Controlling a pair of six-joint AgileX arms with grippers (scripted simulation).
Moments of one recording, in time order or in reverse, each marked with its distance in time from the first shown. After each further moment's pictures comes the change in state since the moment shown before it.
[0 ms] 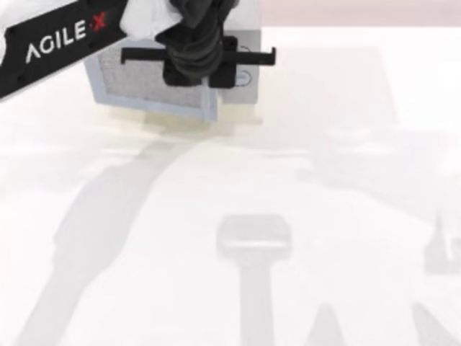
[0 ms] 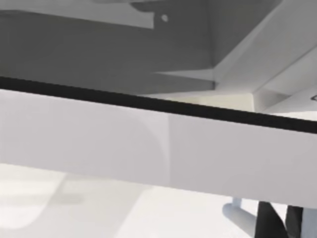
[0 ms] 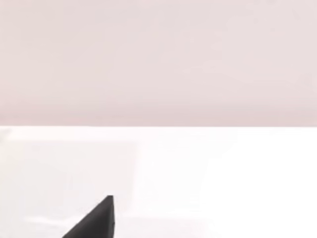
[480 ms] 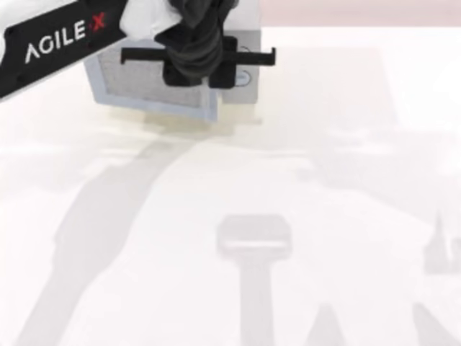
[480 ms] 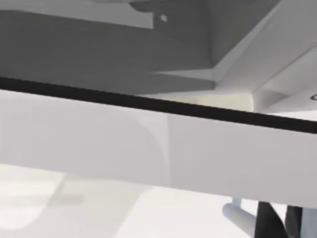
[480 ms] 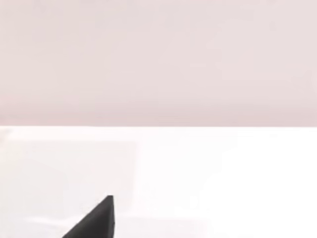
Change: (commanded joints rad) left arm -0.006 0.002 -0.005 0.002 0.005 0.000; right arm 0.000 0.000 0.000 0.000 0.000 0.000
